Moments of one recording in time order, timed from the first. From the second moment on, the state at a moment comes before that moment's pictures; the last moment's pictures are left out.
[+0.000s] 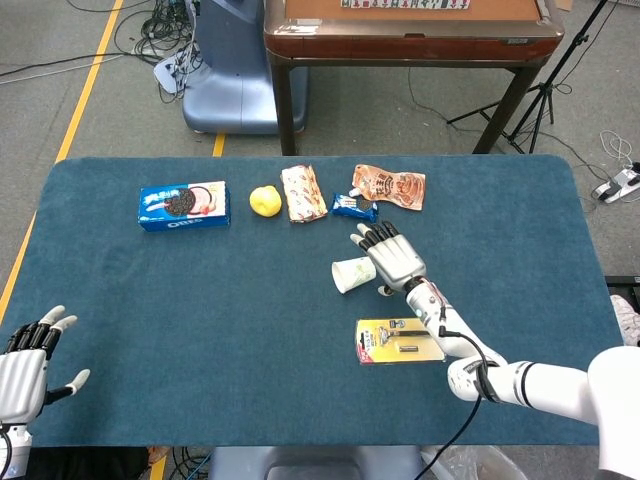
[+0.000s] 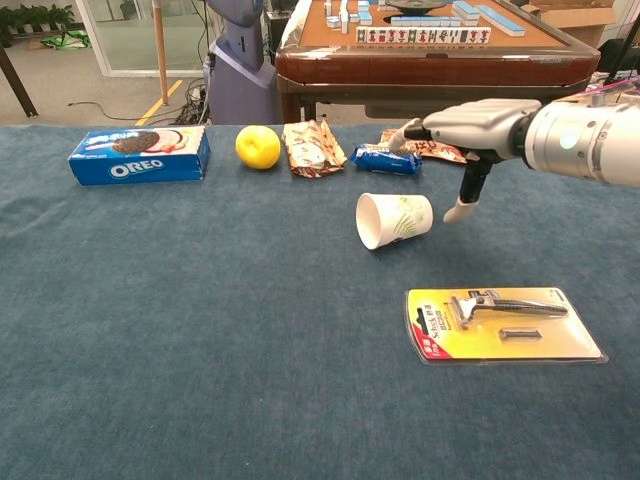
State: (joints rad) left arm -0.04 -1.18 -0.05 -1.68 1.47 1.54 0.16; right arm 0.97 -1.45 0.10 -1.44 -0.84 0.82 -0.50
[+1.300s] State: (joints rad) left arm -0.04 -1.17 -0.05 -1.71 1.45 1.53 0.19; right arm 0.95 -1.65 0.12 -1.08 -1.12 0.75 -0.34
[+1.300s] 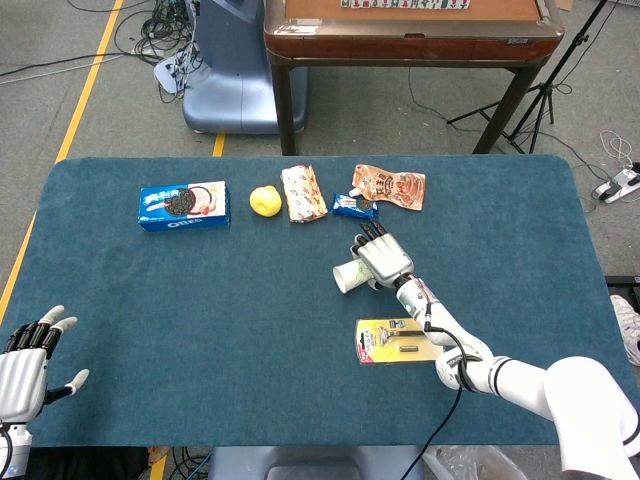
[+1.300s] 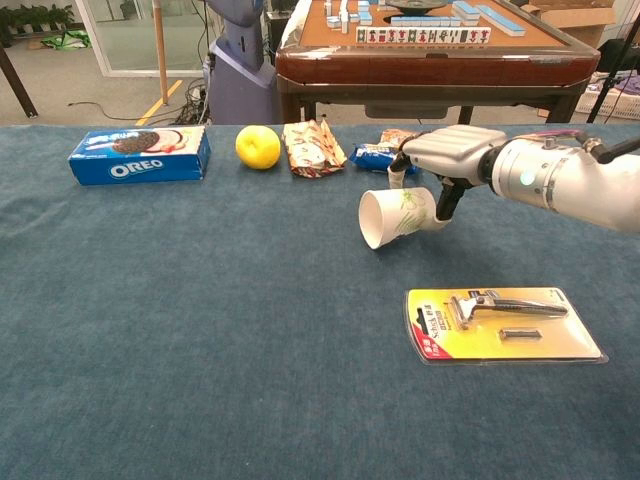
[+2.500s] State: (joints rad) left arm -0.04 -1.18 -0.04 -1.68 1.46 1.52 0.16; right arm 1.00 -1.61 0.07 -1.23 -1.16 0.87 -1.04
